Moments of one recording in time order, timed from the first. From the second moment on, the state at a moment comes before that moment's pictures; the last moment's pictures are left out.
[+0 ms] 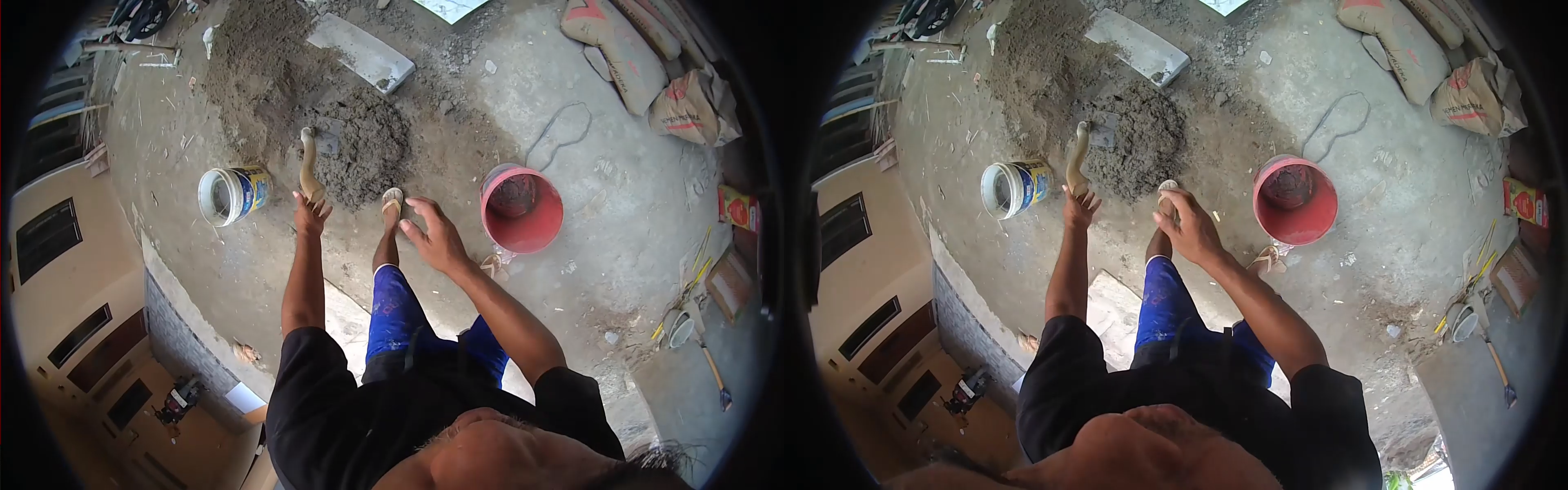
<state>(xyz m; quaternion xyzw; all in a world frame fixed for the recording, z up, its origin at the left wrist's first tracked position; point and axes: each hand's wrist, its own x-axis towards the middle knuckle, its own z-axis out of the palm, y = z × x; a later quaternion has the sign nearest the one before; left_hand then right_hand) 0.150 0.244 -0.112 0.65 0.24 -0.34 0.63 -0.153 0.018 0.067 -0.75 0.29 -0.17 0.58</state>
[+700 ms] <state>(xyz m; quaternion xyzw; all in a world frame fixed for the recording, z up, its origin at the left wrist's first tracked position) 0.144 0.105 -0.169 0.70 0.26 -0.41 0.52 -0.107 0.134 -0.033 -0.66 0.52 0.20 0.51</state>
